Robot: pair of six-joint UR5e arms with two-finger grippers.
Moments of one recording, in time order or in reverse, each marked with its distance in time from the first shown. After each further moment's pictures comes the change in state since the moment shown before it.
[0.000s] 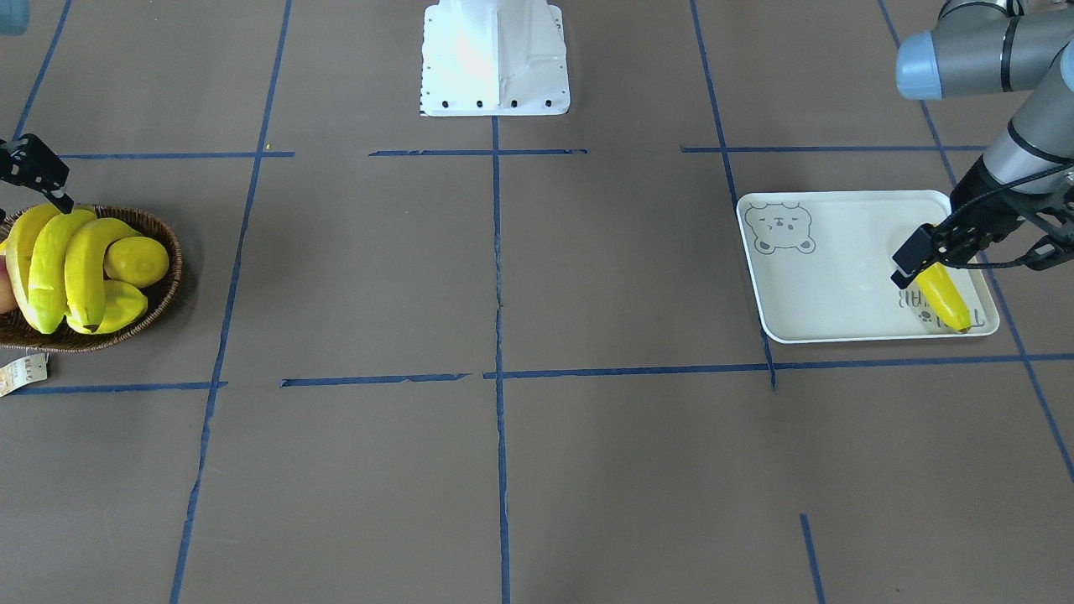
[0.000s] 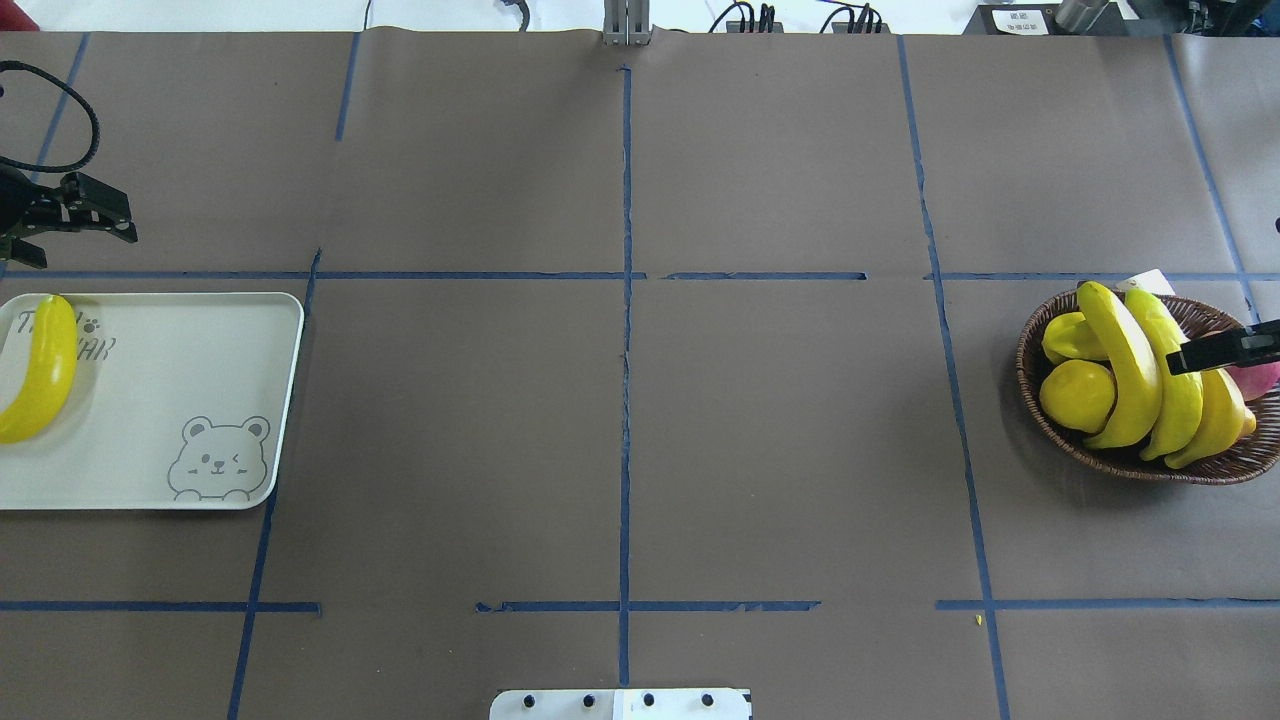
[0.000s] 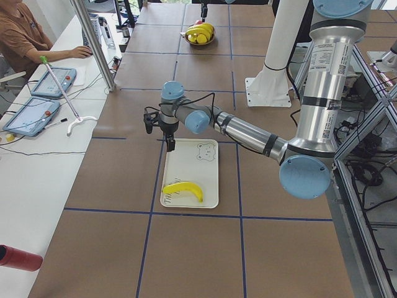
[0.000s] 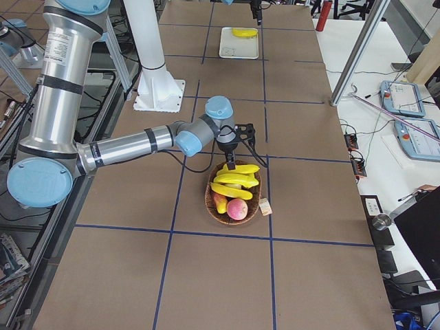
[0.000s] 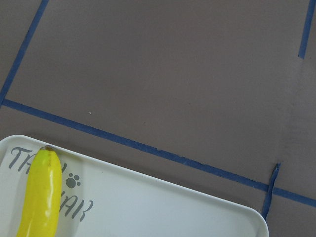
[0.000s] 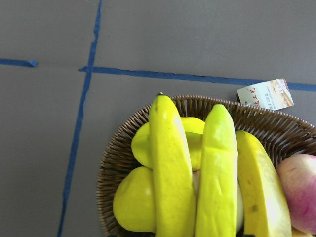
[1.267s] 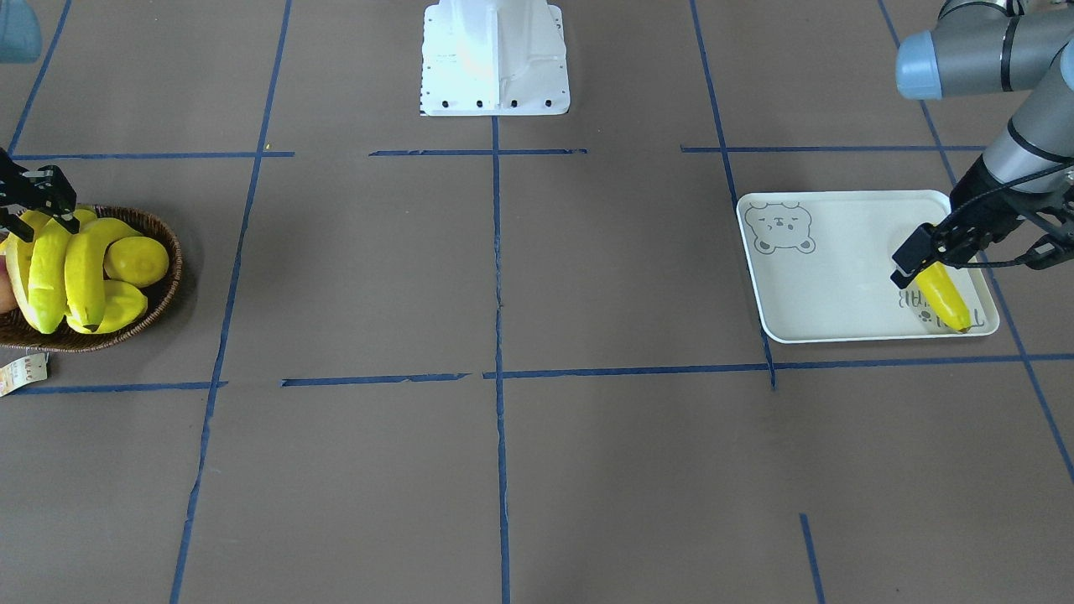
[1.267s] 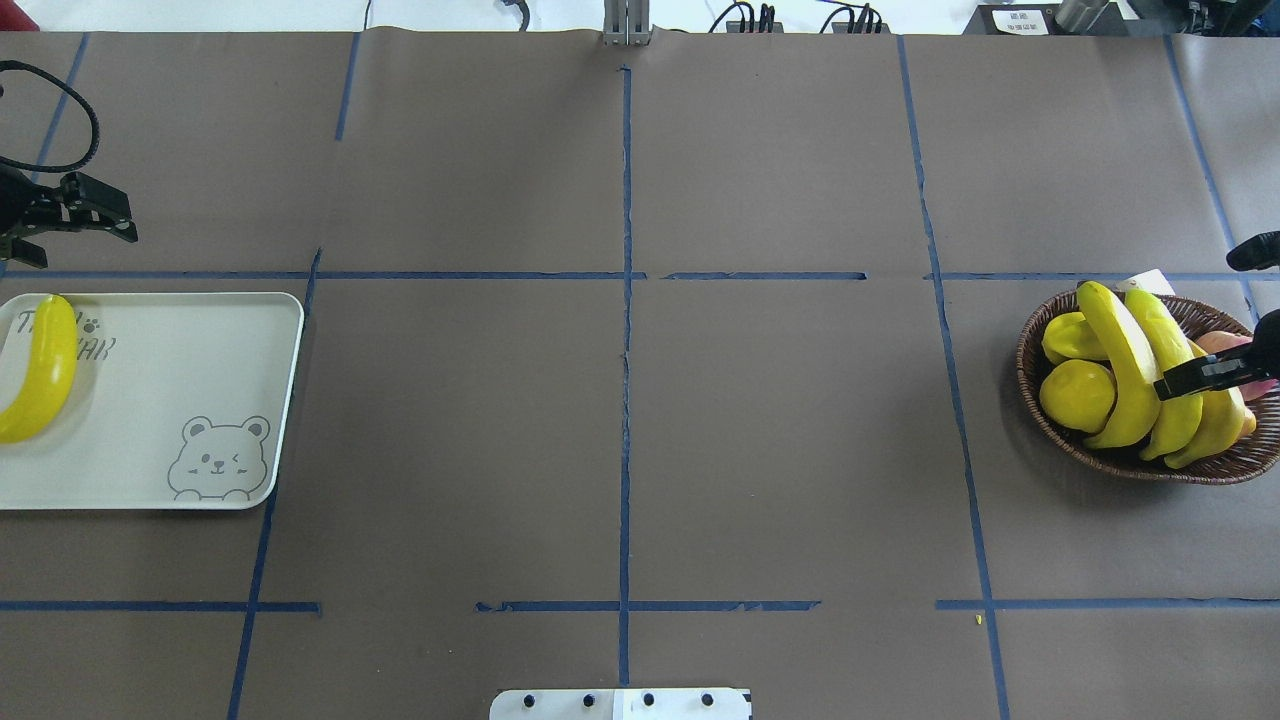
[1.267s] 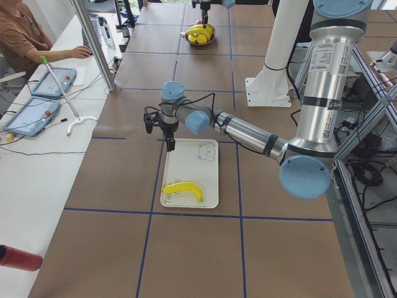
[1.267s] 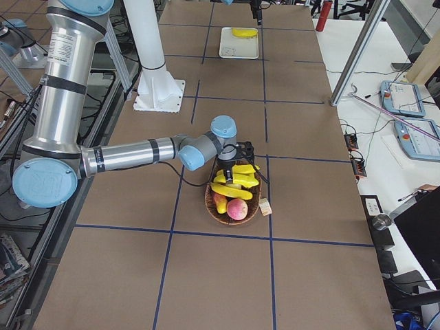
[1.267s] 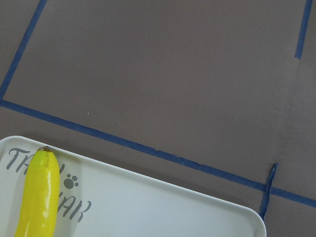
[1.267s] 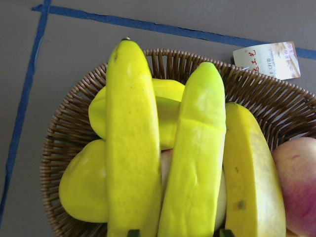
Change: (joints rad) left arm 0.000 0.001 0.002 -0.007 0.000 0.001; right arm -0.053 0.030 -0.082 -0.003 0.003 -0.039
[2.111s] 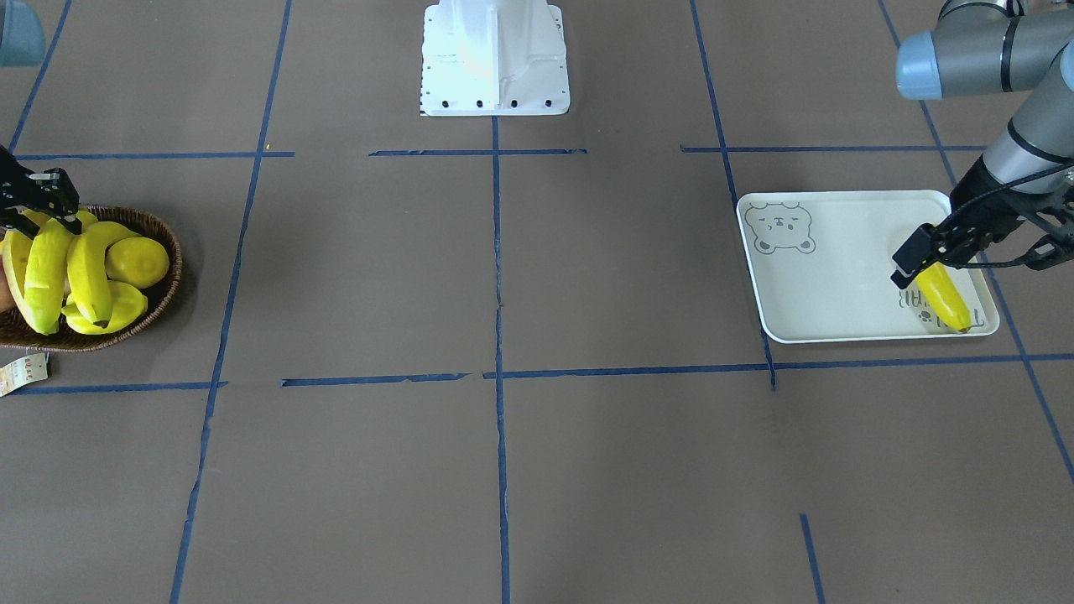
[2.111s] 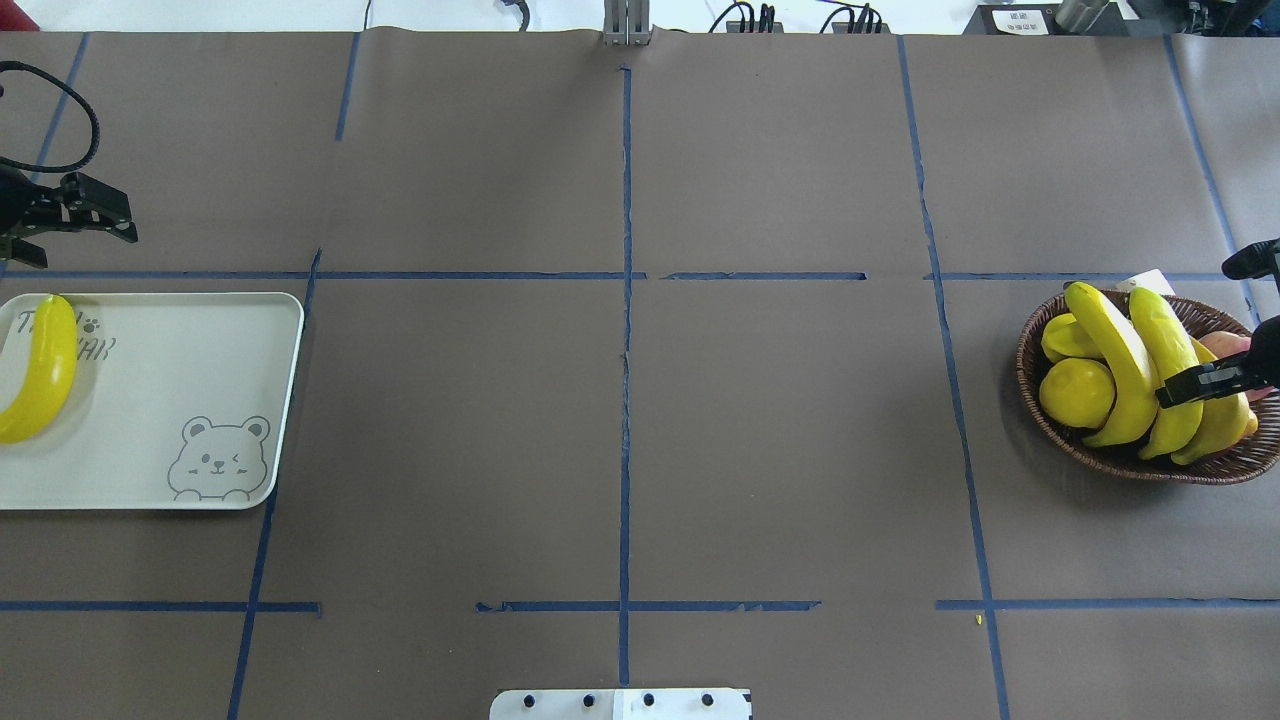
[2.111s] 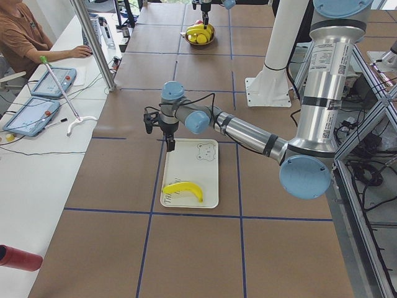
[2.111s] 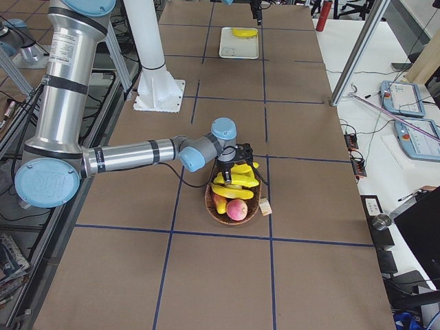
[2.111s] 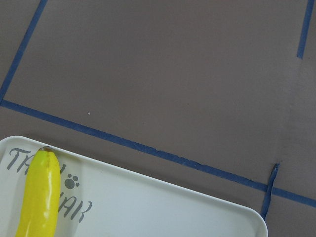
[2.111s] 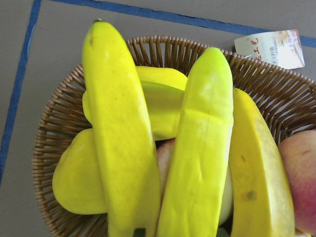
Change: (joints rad) left arm 0.000 0.000 0.000 0.000 0.000 0.000; right arm -0.005 -0.005 -0.012 0.002 0.008 -0.006
